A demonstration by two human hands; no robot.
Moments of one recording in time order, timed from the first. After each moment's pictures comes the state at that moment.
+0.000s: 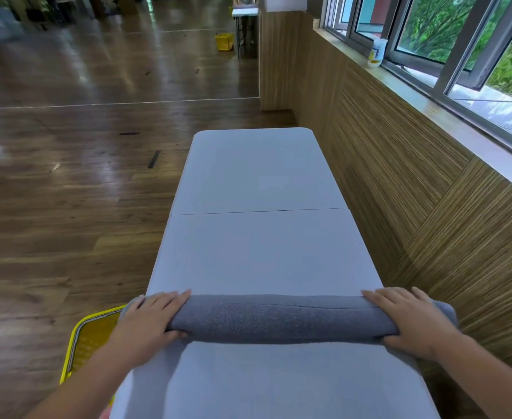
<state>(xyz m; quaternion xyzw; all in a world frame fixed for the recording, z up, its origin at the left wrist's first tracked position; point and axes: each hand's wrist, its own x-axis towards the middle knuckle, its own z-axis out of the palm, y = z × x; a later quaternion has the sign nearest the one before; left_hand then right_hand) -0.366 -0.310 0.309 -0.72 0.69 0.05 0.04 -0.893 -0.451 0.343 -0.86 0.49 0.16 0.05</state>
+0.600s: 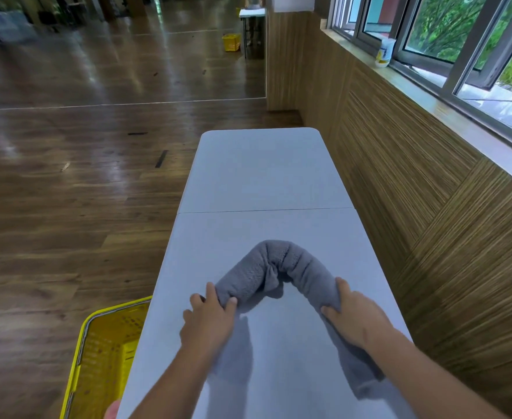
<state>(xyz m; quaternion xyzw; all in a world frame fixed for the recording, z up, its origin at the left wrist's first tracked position) -0.495 -0.339 0.341 -0.87 0.40 0.26 -0.07 -0.782 -0.436 0.321 -0.75 0.62 0.02 0.23</state>
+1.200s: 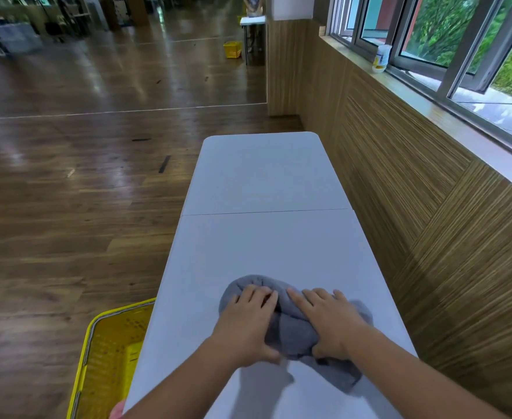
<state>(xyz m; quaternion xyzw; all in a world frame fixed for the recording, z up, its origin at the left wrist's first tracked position) -0.542 -0.329 0.369 -0.62 0.76 0.18 0.04 -0.751 -0.409 0.344 -0.92 0.37 0.14 0.04</state>
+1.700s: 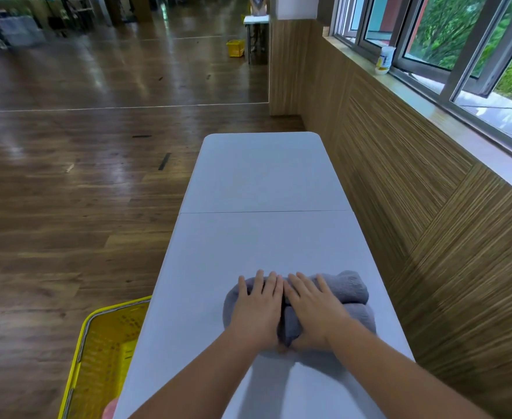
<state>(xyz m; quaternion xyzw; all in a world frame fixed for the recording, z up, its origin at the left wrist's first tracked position) -0.568 -0.364 0.345 -0.66 0.74 0.07 0.12 -0.731 -0.421 0.336 -0.93 0.36 0.12 0.02</state>
